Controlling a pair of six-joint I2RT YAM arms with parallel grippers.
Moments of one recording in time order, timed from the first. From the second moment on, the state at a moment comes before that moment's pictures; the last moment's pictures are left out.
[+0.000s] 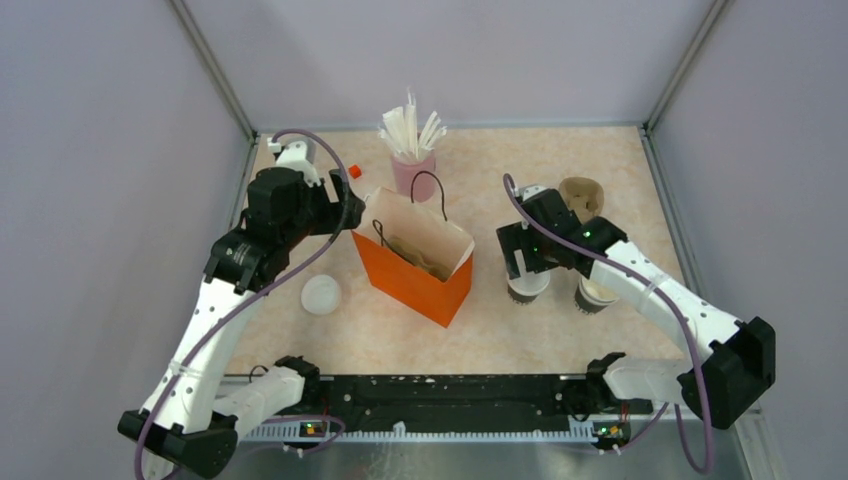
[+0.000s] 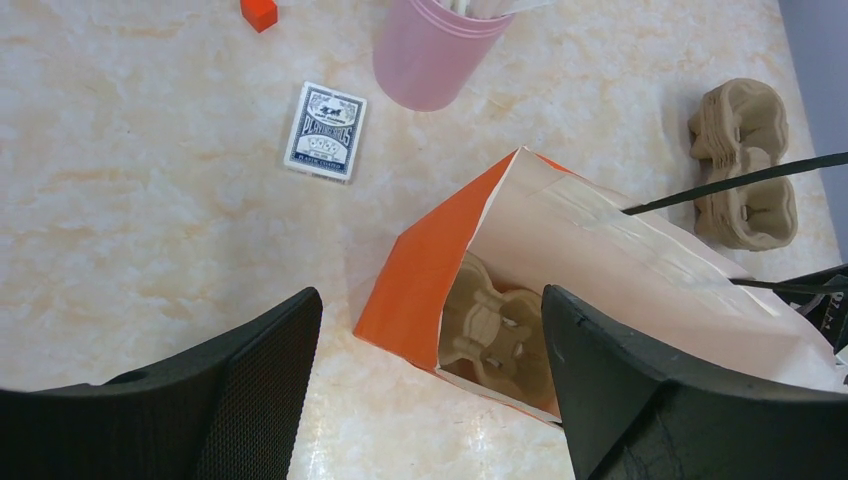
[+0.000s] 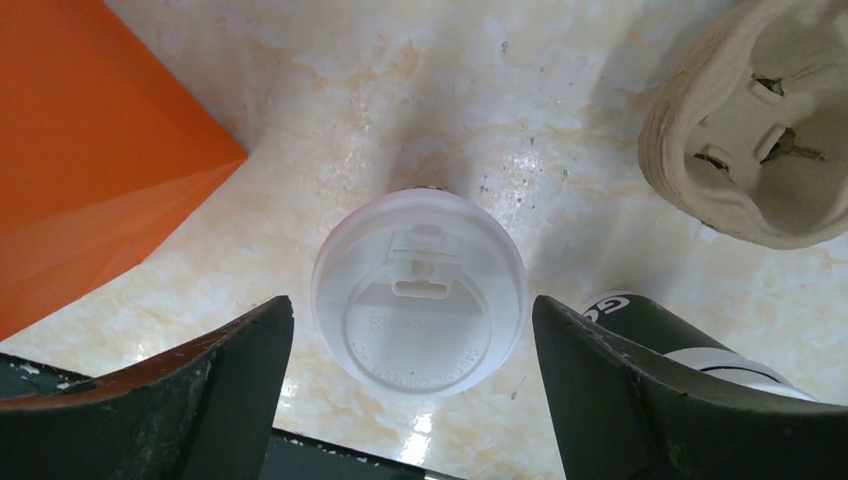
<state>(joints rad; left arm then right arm) -0.35 0.98 1.25 -0.73 -0.05 -0.40 0.61 1.21 1.06 -0.84 0.18 0.25</state>
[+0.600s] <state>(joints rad) -0.35 0.98 1.27 -0.72 -0.05 -0.37 0.61 1.24 1.04 -0.84 0.14 0.18</state>
